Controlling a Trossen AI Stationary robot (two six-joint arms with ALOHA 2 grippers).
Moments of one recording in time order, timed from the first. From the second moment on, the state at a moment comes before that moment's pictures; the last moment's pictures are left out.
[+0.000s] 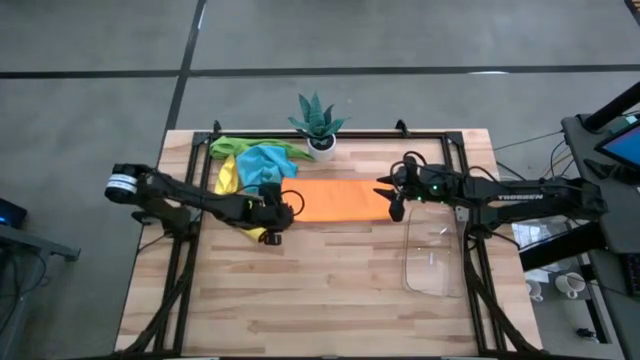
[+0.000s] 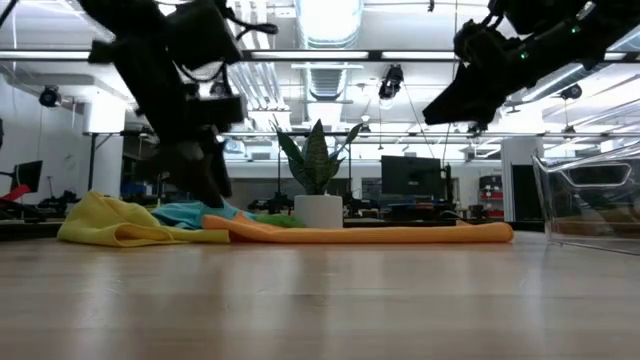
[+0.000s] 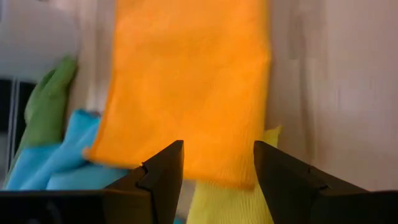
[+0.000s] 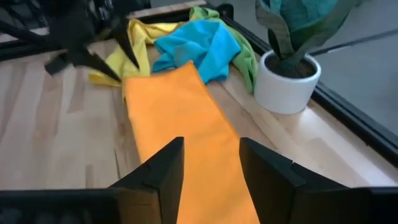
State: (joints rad) left arm -0.07 1.45 0.77 -0.39 -0.47 0.07; right arm -0.19 0.94 0.48 0.03 0.13 0.11
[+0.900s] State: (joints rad) left arm 0.12 1.44 0.65 -0.75 -0.41 -0.59; right arm -0.18 0.96 0.48 0.05 0.13 0.11
